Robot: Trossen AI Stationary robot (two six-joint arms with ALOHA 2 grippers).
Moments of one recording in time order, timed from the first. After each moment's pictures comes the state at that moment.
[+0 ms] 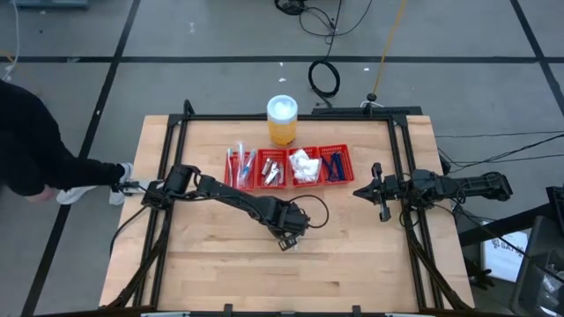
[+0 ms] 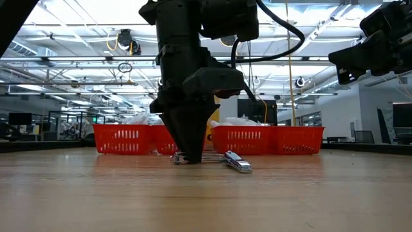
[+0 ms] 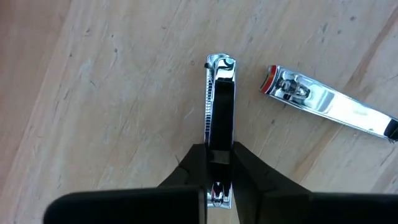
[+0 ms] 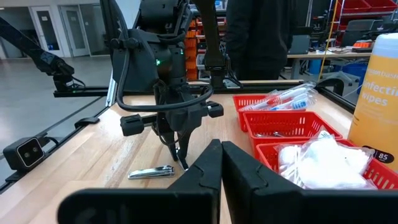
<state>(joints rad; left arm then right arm) -0.22 2.21 1.62 -0.86 -0.03 -0.70 0.09 0.05 0.03 -0.05 0.02 0.05</state>
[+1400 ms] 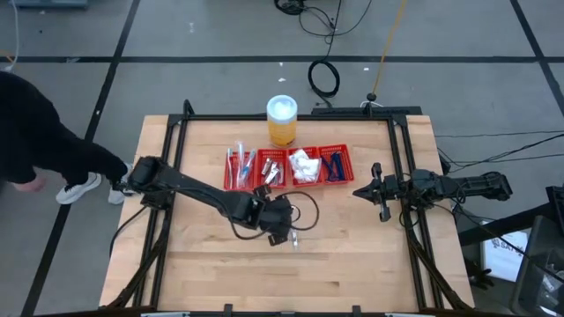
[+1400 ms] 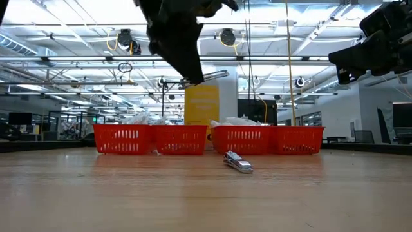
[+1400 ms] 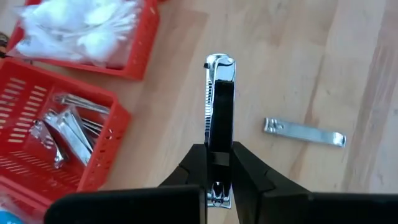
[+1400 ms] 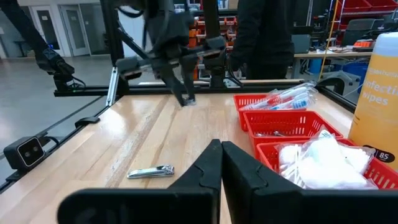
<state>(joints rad) -0.29 1.88 1.51 -0.77 -0.40 -0.50 0.09 0.05 0.03 -0.05 0.02 0.05</state>
